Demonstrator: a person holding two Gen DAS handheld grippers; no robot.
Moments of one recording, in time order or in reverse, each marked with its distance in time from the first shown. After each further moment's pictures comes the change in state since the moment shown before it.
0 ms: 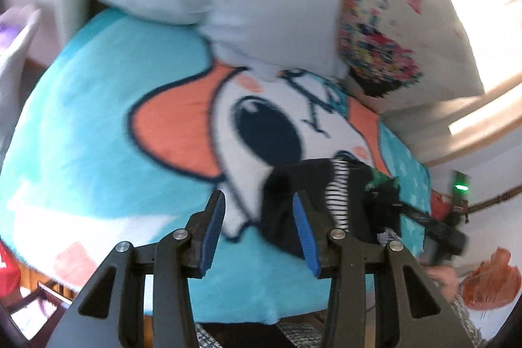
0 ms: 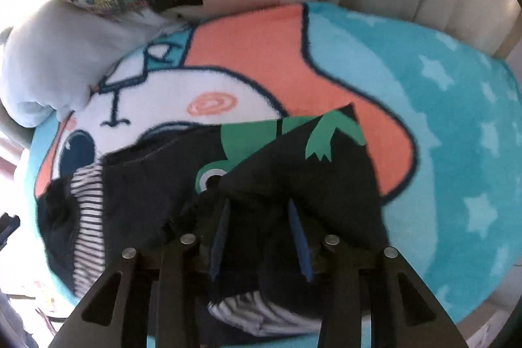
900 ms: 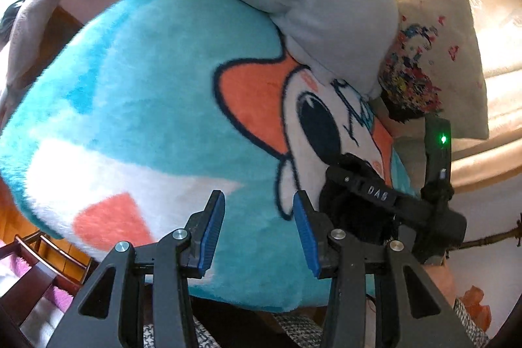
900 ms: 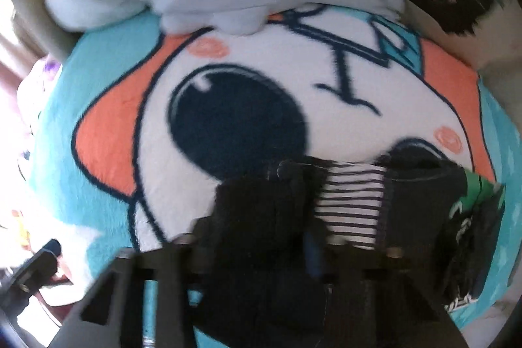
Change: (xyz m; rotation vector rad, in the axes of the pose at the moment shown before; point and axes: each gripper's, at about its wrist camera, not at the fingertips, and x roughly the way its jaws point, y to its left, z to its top) left arm -0.015 0.058 -0.019 -0.180 -0.007 -0.053; right arm 0.034 0.221 -0.020 -0.282 0.166 -0.003
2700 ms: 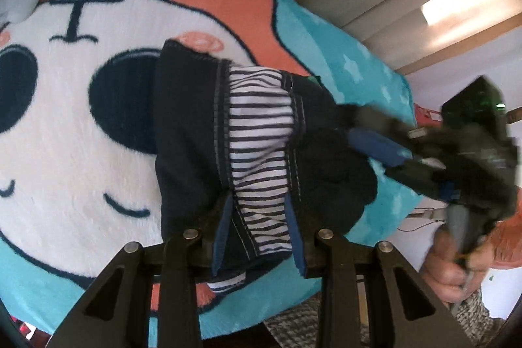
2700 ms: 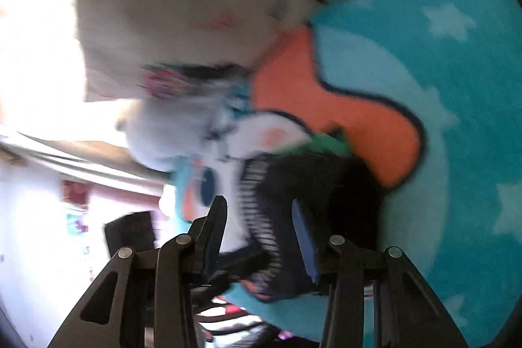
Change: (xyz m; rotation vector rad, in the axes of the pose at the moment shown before) left arm 0.195 -0.262 -0.098 0.427 0.318 -0.003; right arm -0.080 -0.334 -0.079 0.491 -0.173 0.693
